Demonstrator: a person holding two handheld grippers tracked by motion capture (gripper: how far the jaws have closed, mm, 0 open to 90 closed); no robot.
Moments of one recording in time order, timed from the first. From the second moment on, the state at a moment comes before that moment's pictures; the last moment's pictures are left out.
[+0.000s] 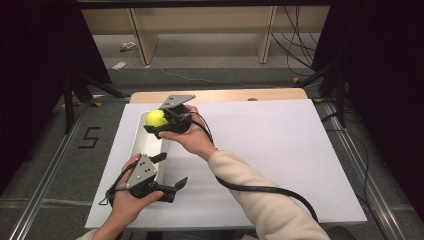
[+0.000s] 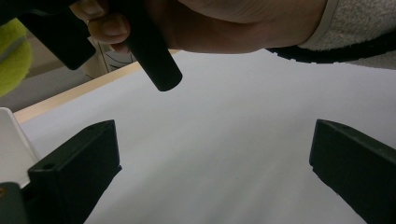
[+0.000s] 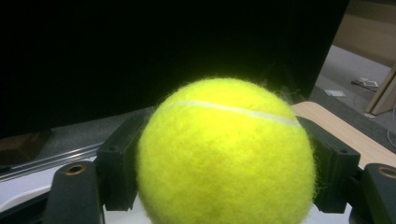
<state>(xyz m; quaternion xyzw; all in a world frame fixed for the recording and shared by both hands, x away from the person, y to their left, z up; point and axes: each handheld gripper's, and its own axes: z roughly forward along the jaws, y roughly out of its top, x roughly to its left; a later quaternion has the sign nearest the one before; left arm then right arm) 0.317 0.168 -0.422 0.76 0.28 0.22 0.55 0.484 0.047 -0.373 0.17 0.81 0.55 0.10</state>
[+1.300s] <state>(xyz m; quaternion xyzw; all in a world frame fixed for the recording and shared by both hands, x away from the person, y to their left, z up) 0.317 0.169 -0.422 0.76 0.28 0.22 0.55 0.496 0.062 -0.378 0.17 0.82 0.55 0.09</state>
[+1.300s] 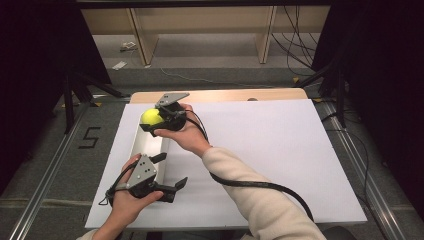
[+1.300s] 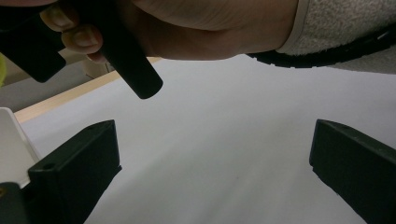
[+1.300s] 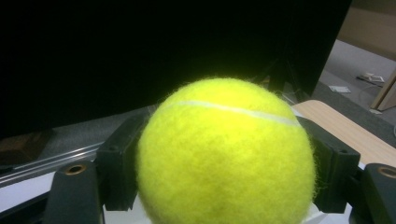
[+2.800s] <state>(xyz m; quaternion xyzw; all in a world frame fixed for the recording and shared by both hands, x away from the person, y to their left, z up) 0.315 0.168 -0.422 0.76 0.28 0.22 0.55 0.503 0.080 -0.401 0.16 0.84 0.52 0.06</state>
